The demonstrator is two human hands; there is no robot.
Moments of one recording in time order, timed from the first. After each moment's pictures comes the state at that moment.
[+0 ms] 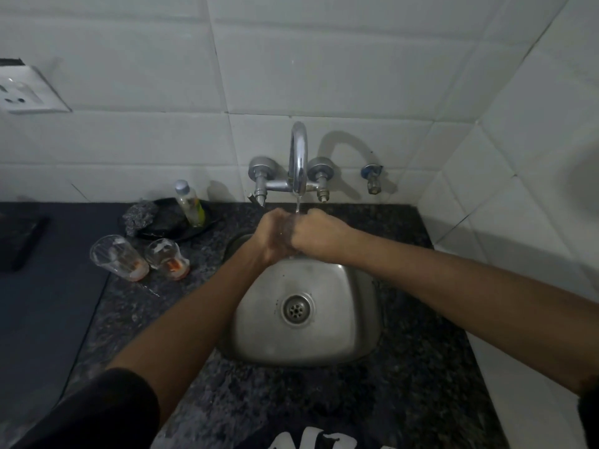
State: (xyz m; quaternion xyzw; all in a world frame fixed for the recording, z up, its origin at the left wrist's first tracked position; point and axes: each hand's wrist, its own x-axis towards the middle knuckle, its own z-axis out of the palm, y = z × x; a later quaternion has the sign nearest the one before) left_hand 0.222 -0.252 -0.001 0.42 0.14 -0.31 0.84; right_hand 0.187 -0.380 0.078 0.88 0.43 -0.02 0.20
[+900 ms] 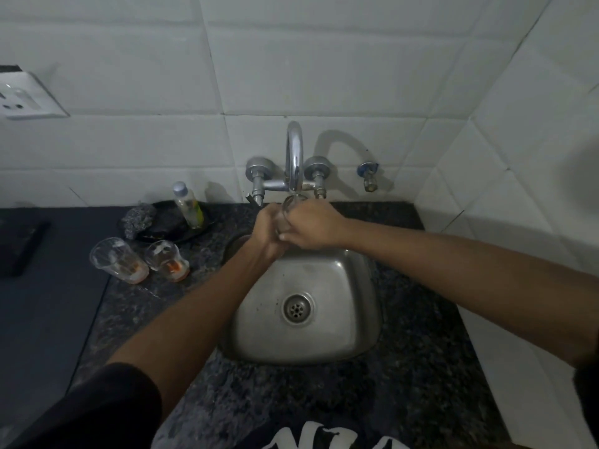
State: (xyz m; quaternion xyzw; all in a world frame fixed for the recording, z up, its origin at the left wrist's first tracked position) left_hand 0.233 -0.254 -0.011 0.41 0.13 -0.24 0.87; right_hand 0.196 -0.379 0.094 0.91 0.37 -0.06 0.18
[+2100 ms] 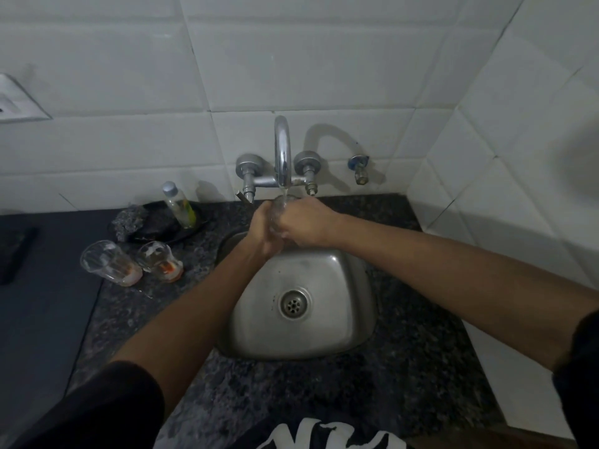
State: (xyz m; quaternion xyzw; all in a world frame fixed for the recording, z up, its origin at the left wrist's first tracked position) left_hand 0.231 -0.261 -0.017 0.37 0.13 -0.27 0.88; right_hand 0.199 -0.385 0.075 0.91 0.39 -0.04 0.12
